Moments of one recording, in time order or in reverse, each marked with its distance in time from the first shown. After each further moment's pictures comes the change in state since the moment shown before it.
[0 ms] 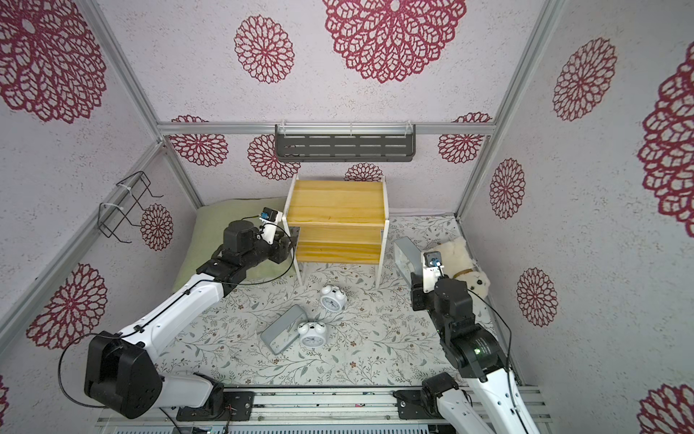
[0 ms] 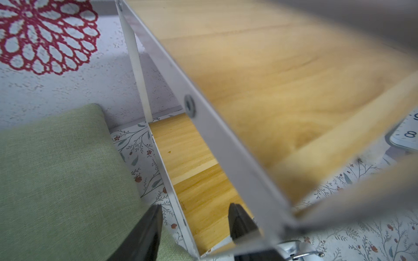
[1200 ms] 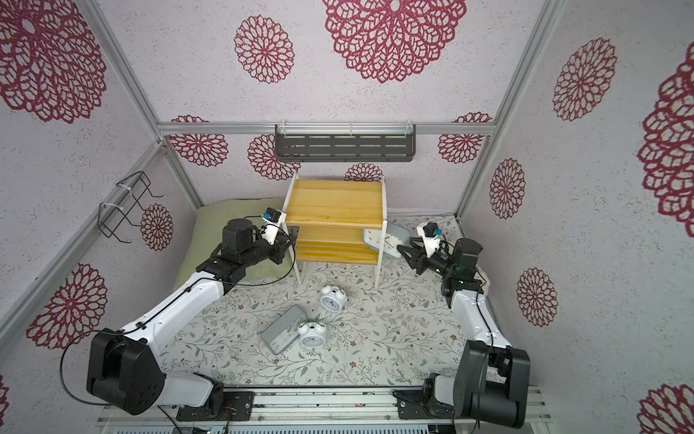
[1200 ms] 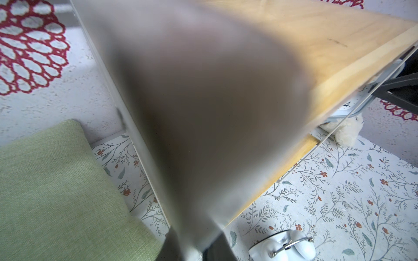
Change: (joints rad) left arm 0.021 0.016 0.008 0.008 0.135 0.068; right arm -0.525 0.665 -0.058 0.872 -1.204 -0.190
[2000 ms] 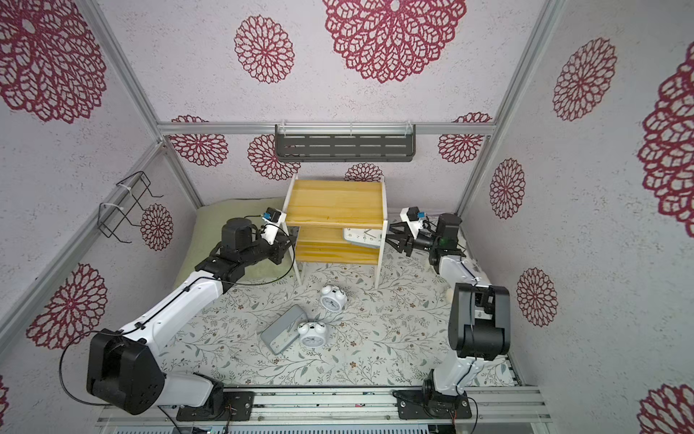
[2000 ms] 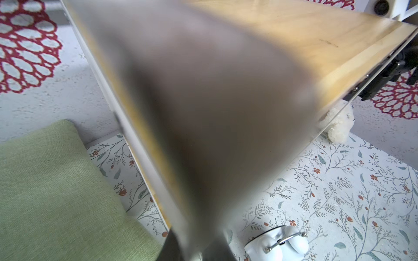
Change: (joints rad) left arm 0.005 0.000 0.017 -0.036 0.033 0.005; right arm 0.095 0.405 0.348 0.011 -0.283 -0.095
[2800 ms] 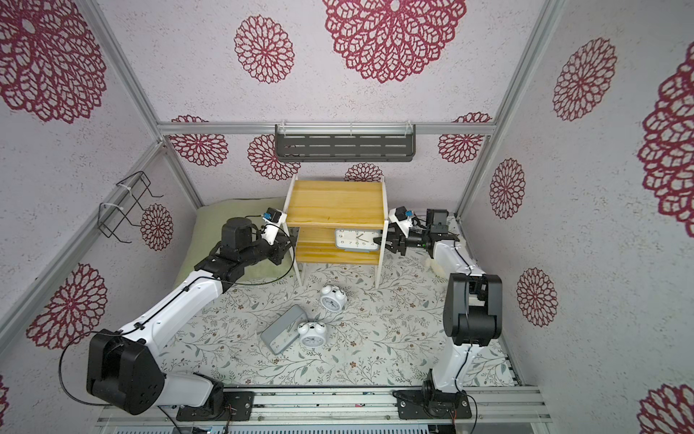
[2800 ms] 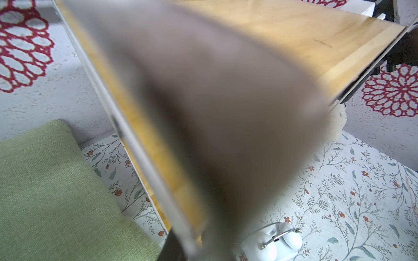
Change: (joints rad) left arm 0.000 0.000 0.008 -0.021 0.019 0.003; right arm 0.051 0.095 0.209 -0.502 -0.027 -0.380
